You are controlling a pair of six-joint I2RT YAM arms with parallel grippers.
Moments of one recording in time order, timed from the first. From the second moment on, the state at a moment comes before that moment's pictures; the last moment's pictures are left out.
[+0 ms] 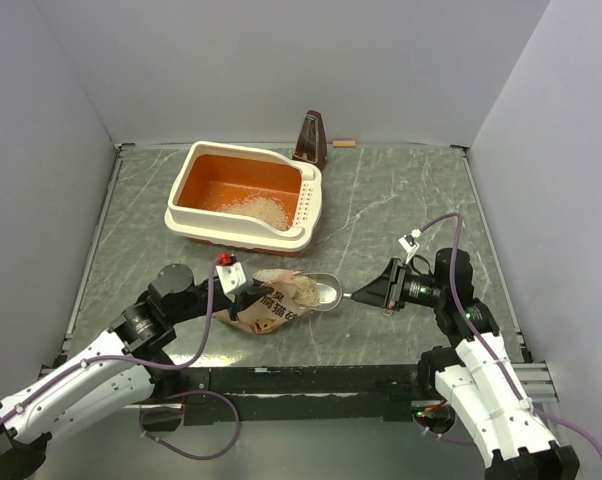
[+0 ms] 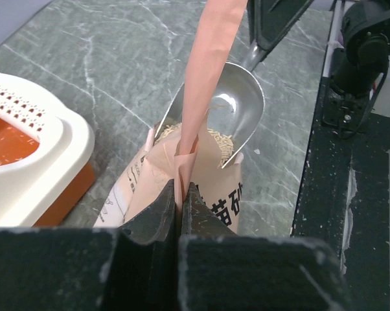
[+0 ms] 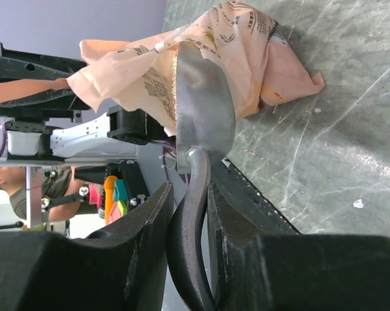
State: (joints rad) left arm -0.81 0.62 0.53 -0.05 0.39 0.12; right arm 0.16 0.59 0.48 -0.39 -0.92 0.75
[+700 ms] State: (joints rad) left arm -0.82 0.43 0.48 -0.08 0.27 0.13; right arm 0.16 0.55 0.50 -0.38 -0.96 0.83
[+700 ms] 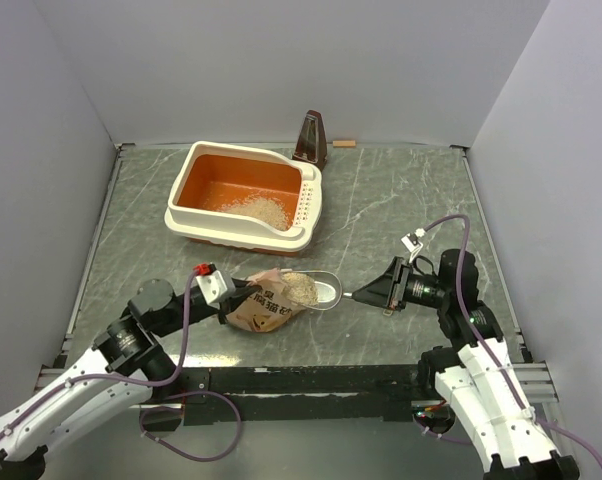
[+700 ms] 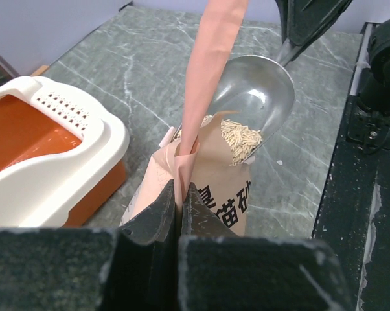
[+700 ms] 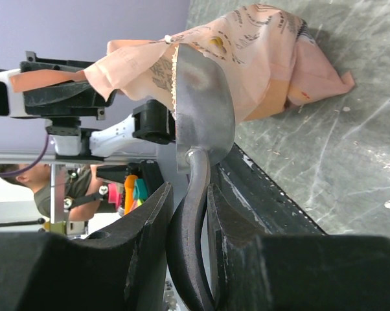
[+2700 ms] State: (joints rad) left arm -0.82 0.28 0.46 -0.12 0.02 0.16; right arm 0.18 1.36 1.08 0.02 -0.73 1.15
